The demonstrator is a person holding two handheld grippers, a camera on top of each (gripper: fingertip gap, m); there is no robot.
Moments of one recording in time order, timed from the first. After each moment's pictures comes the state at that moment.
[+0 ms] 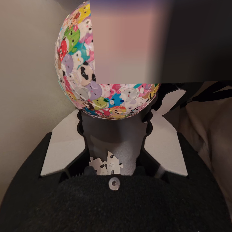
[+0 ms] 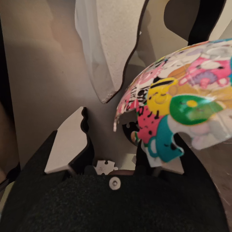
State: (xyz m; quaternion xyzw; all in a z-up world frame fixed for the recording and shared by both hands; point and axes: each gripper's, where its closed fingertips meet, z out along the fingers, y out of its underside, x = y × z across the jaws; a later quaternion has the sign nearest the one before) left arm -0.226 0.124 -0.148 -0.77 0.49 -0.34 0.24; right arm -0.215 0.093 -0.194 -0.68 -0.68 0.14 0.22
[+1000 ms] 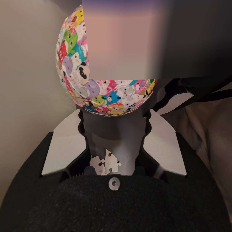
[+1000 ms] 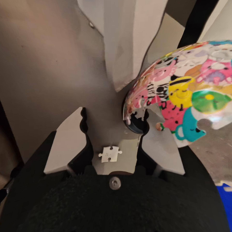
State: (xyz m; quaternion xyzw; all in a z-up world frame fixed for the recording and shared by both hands) left arm -0.228 0.119 -0.144 -0.77 0.49 -0.34 0.24; right arm -0.198 0.090 -0.186 -0.70 -0.67 0.03 0.24
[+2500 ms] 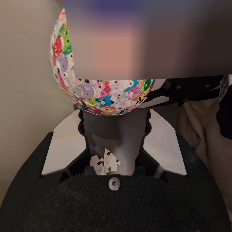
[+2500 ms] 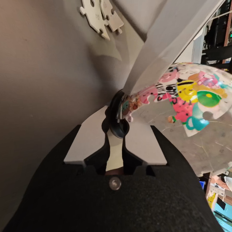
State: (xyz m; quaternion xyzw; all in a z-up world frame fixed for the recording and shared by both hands) left arm -0.228 0.116 -0.146 -0.77 0.49 -0.33 0.24; right arm -0.203 0.116 -0.188 -0.61 -0.69 -0.12 0.38
